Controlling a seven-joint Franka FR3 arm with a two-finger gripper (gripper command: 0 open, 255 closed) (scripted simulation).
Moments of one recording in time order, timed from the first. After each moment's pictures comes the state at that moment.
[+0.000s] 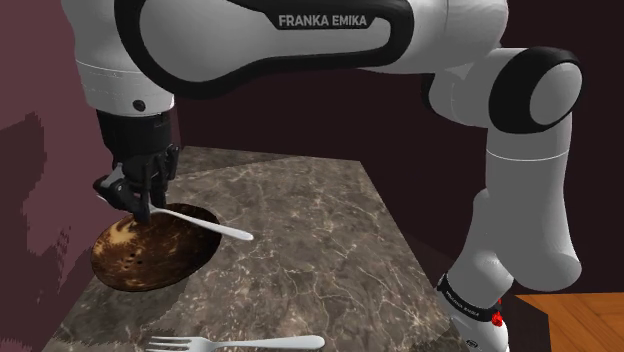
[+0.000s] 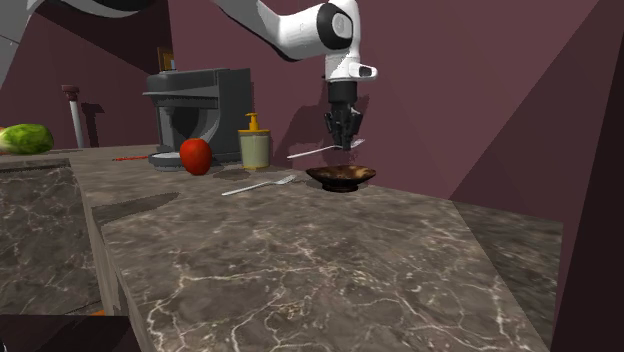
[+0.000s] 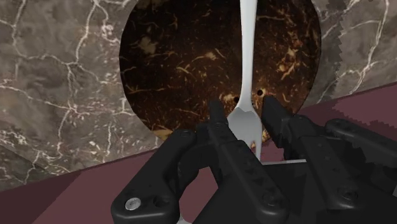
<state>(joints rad) 0.46 0.45 0.42 -1.32 -0.18 1.78 0.31</state>
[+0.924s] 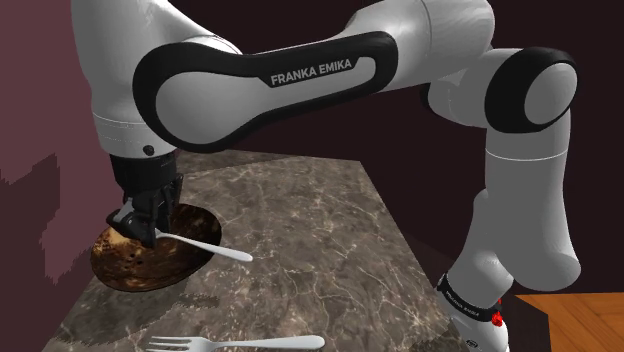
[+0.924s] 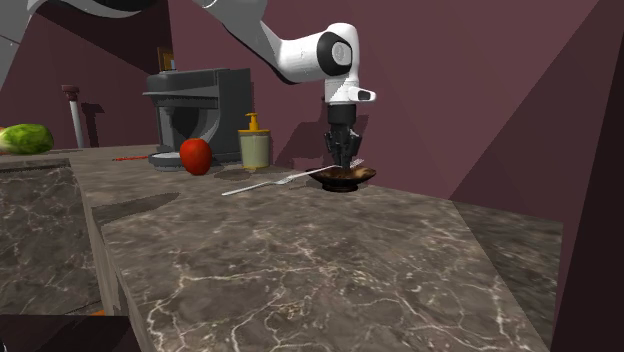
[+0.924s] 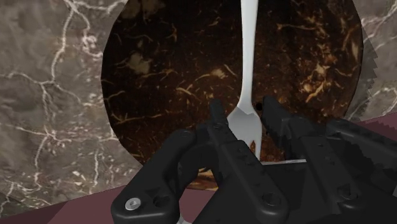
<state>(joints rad) 0.45 0.46 0.42 -1.45 -0.18 1.92 0.32</state>
